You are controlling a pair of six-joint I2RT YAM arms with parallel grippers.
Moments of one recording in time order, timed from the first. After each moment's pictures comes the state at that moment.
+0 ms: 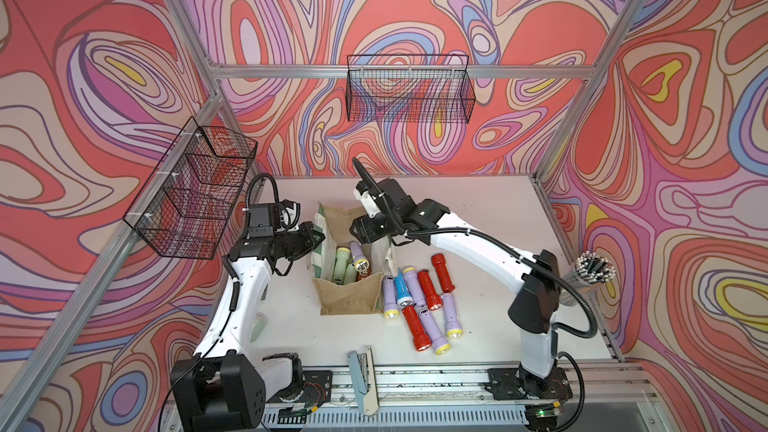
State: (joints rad) left arm 0.09 1.20 1.02 -0.67 0.57 -0.47; right arm 0.85 1.91 1.88 -0.65 -0.07 0.28
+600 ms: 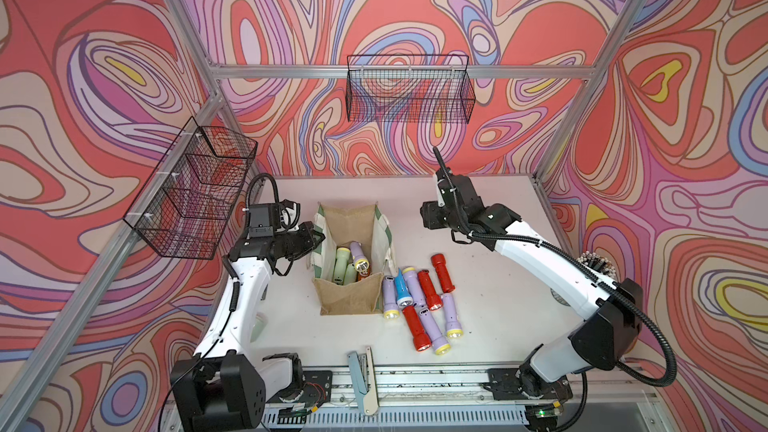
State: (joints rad) left arm 0.09 1.20 1.02 -0.67 0.57 -0.47; right arm 0.61 1.55 1.45 -0.64 0.21 0.34
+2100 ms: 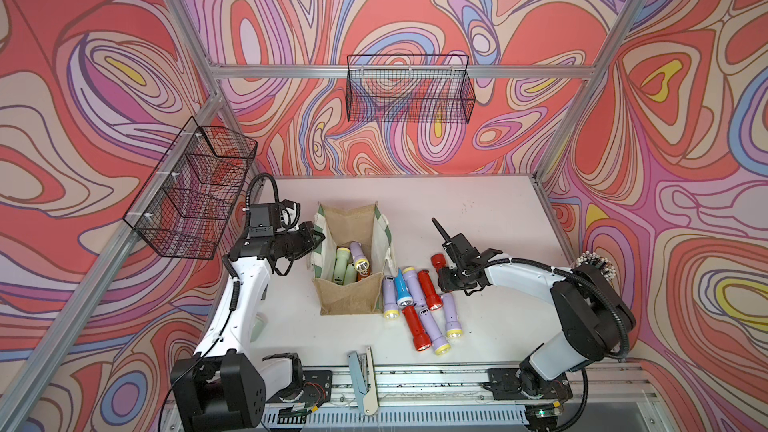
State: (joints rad) left arm 0.09 1.20 1.02 -0.67 0.57 -0.47; right arm 0.54 1.62 0.86 -0.47 -0.02 0.40
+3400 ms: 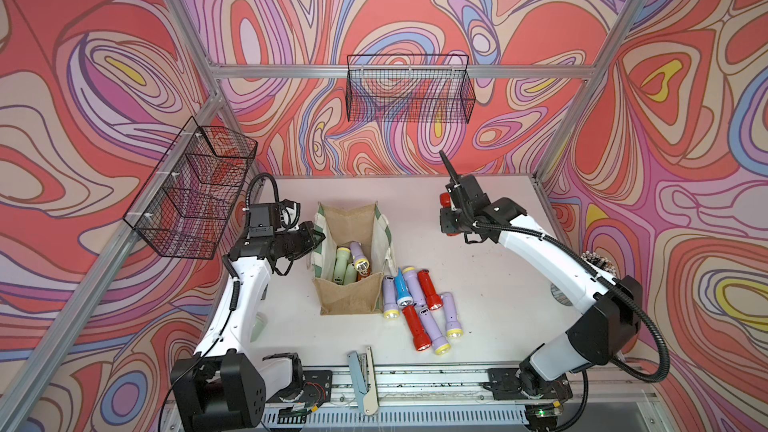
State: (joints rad) left arm 0.09 1.20 1.02 -0.67 0.57 -0.47; right arm 0.54 1.57 1.55 -0.83 0.21 0.36
